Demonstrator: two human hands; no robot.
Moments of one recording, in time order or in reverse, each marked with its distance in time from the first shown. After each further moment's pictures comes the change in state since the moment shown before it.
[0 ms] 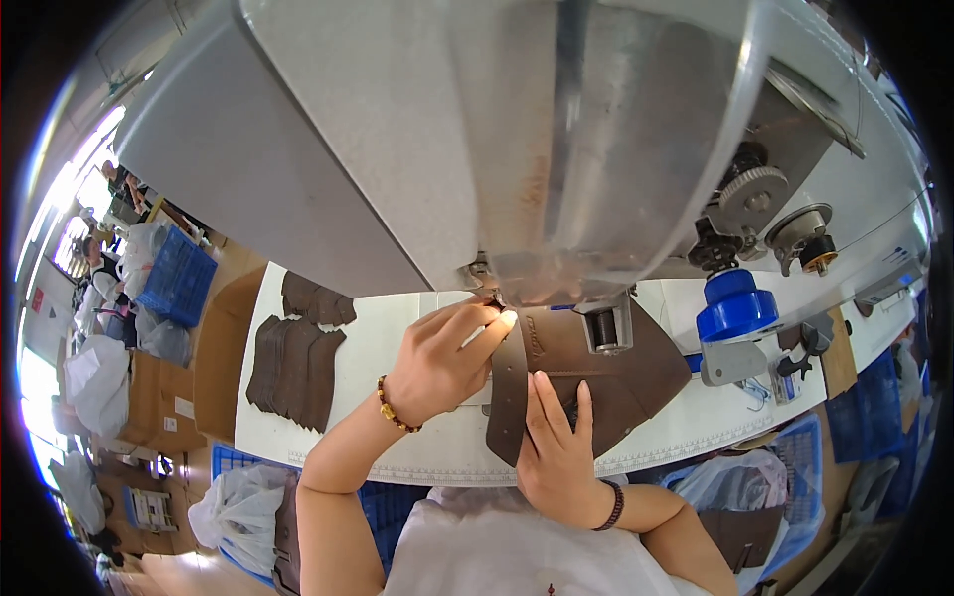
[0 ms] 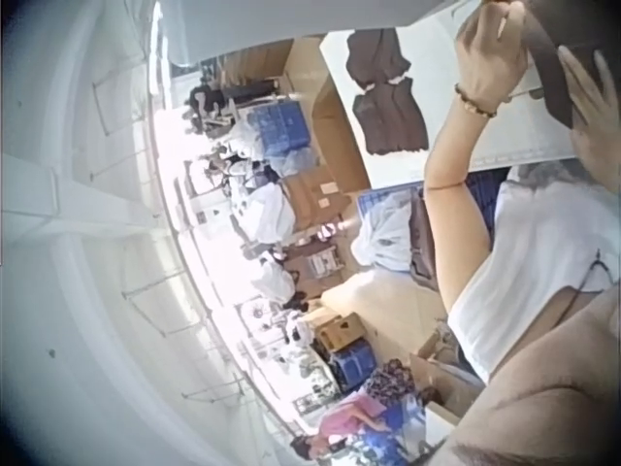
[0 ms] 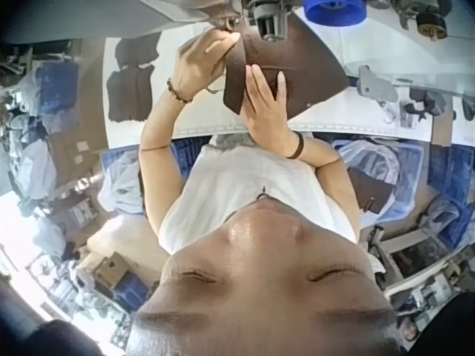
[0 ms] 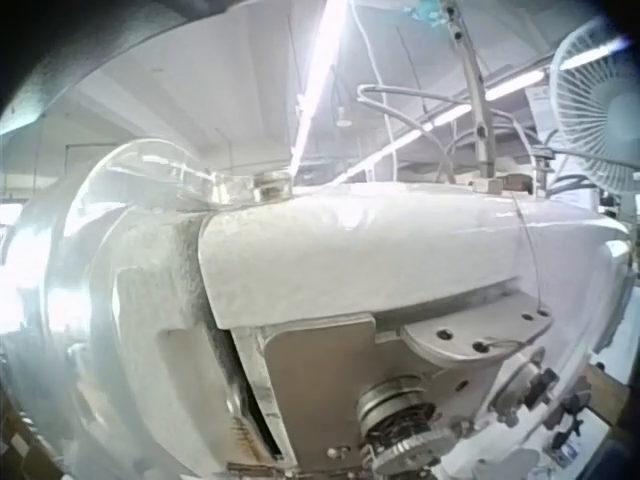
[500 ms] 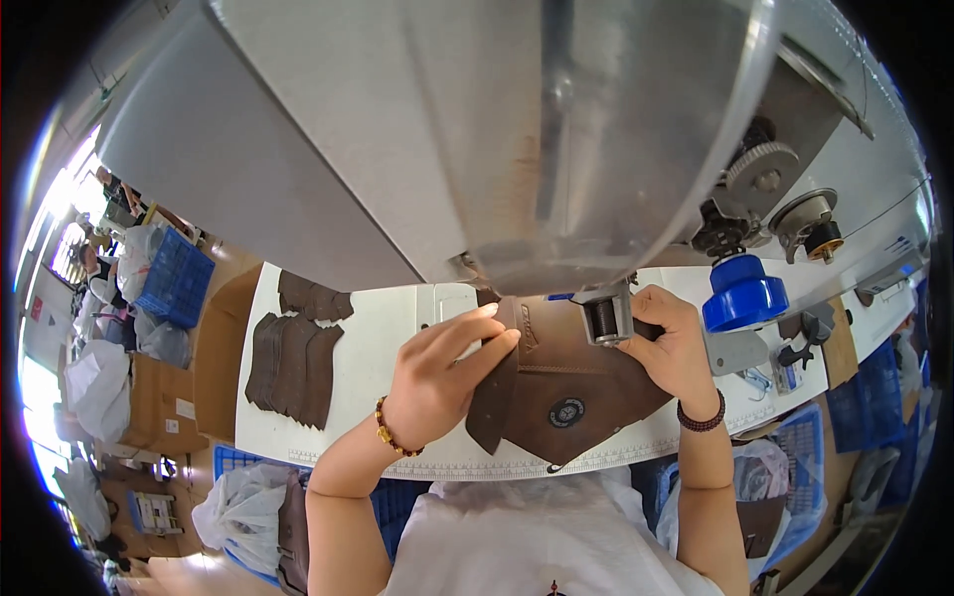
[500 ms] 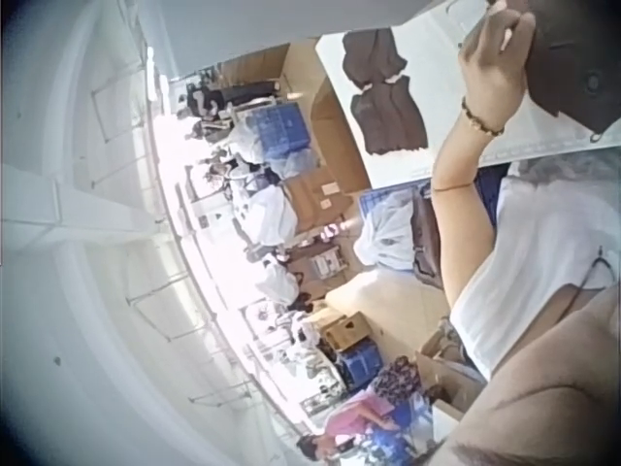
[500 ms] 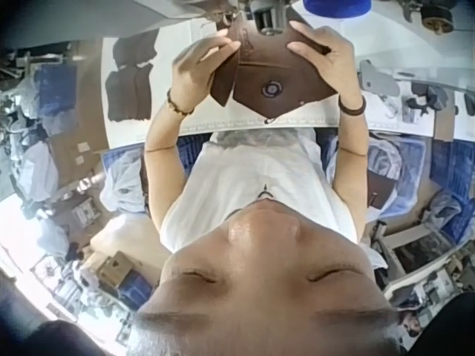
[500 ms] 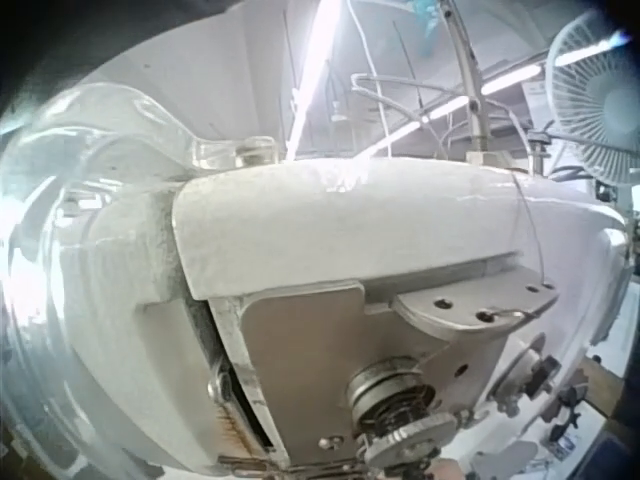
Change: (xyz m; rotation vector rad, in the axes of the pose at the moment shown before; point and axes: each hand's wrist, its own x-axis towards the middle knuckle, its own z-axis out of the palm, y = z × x) left_hand 0.001 0.021 -0.012 -0.073 0.009 -0.085; right_hand 0.040 0.126 -0.038 0.669 0.045 0.310
